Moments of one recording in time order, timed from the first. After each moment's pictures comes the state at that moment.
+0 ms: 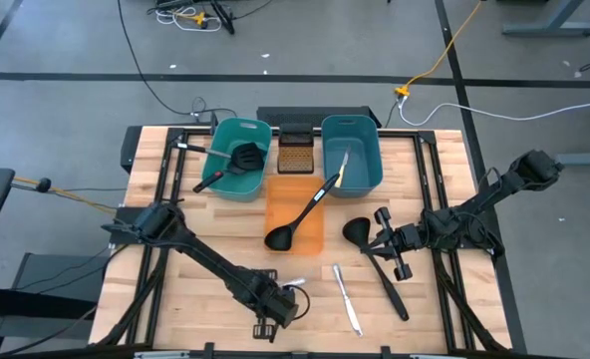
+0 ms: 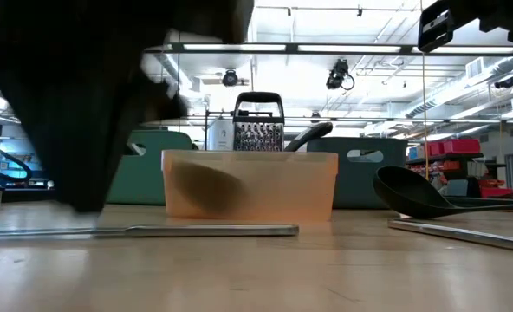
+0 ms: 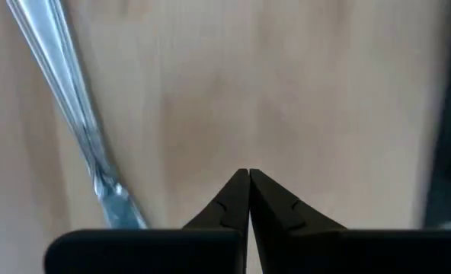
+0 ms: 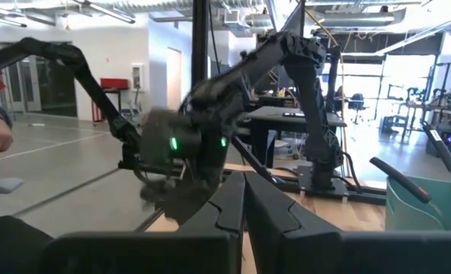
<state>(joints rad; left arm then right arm) -0.56 2.10 1.55 -0.75 0.03 -0.56 0.51 0.99 0.19 0.96 0.20 -0.09</state>
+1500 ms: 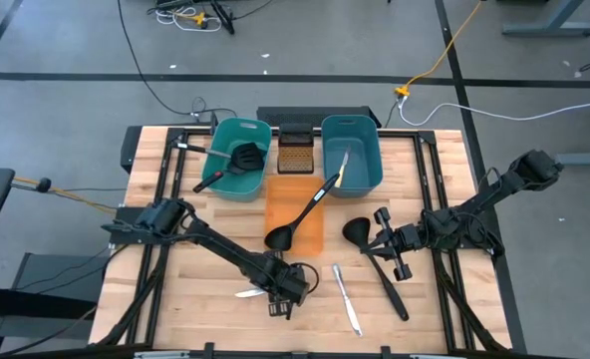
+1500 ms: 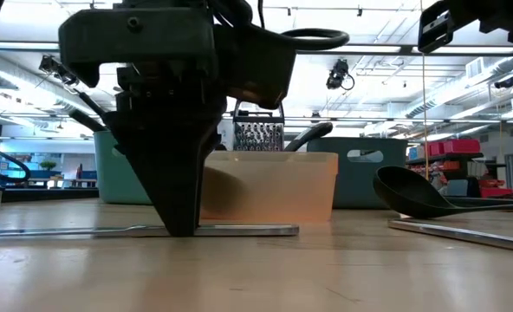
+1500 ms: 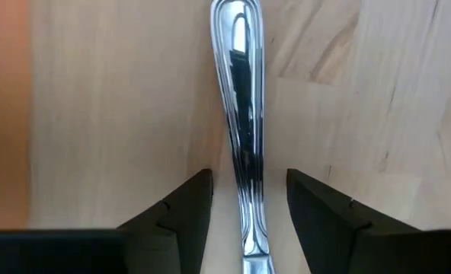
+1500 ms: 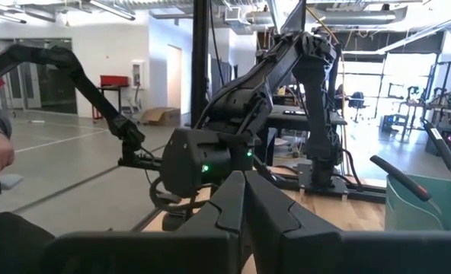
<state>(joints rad) -0.43 2.18 1.57 -0.79 -0.08 -0.57 0.51 0.99 0.19 0.95 0.20 -0.09</state>
